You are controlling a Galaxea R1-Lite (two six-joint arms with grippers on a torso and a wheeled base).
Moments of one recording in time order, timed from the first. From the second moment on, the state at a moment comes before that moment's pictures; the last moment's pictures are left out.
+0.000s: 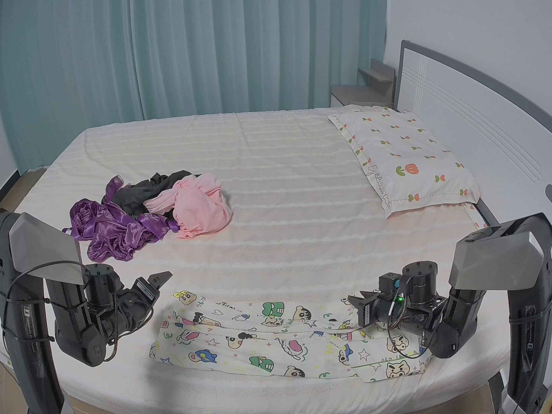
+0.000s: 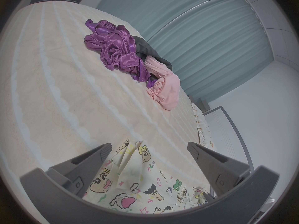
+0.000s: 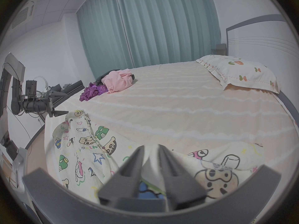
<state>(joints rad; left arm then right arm) -0.07 2.29 -0.28 -1.55 -0.13 -0.95 0.43 2.38 -0.54 -1.37 0.07 0.10</state>
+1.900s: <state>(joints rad) -0.08 2.30 -0.28 -1.55 -0.14 -0.95 0.17 2.38 -0.27 -1.55 0.23 0.39</state>
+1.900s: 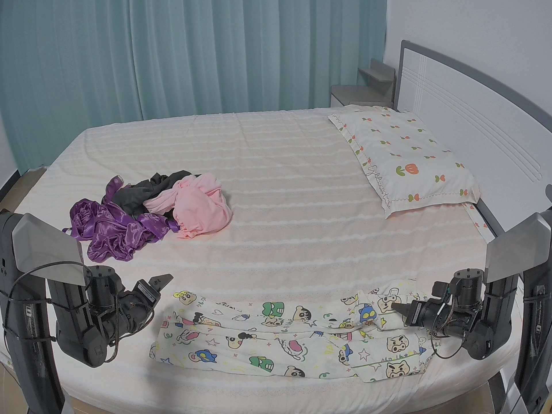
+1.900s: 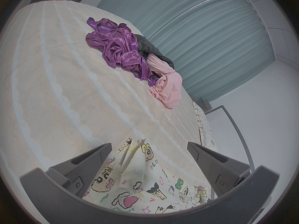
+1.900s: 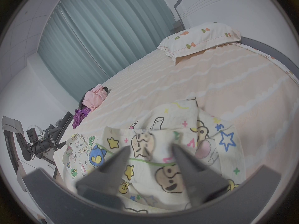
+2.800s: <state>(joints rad) -0.08 2.30 -0.28 -1.55 -0.13 -0.95 0.15 2.13 -0.17 -1.55 0.26 0.40</state>
